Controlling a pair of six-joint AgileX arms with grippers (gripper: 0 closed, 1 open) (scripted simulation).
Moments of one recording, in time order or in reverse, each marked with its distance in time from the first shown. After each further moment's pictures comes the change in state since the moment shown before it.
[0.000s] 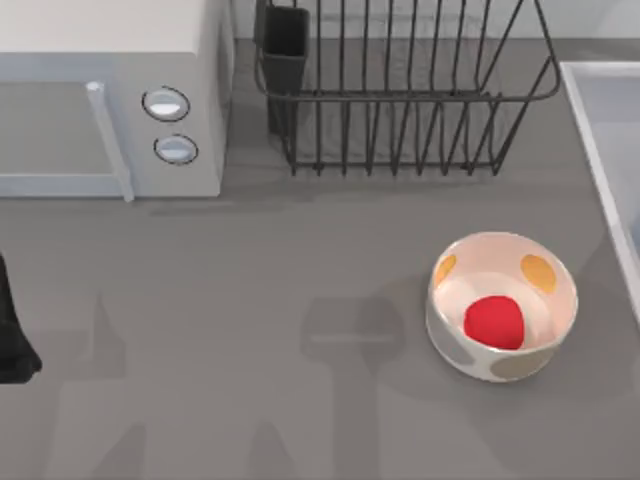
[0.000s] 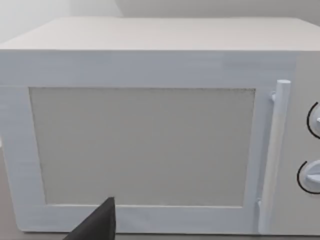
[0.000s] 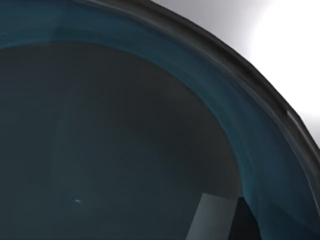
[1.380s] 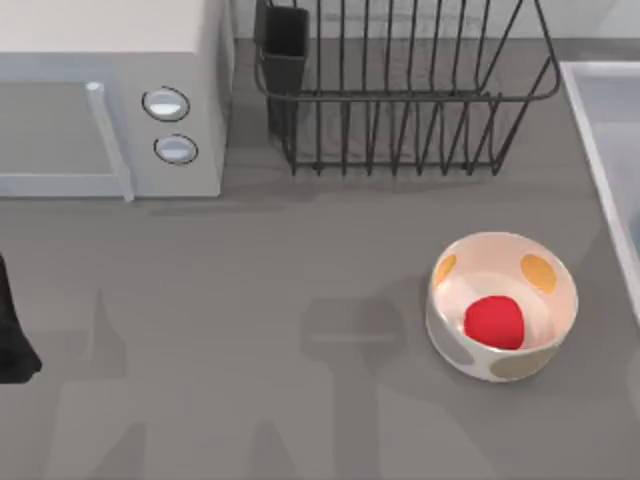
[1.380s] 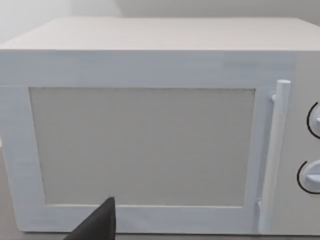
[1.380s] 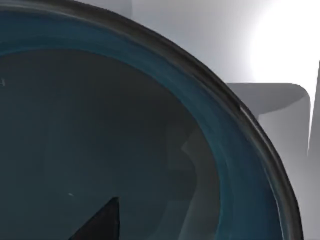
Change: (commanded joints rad) left arm 0.000 0.000 0.000 0.000 0.000 0.000; right arm 0.000 -0.003 0.003 -0.004 0.000 0.000
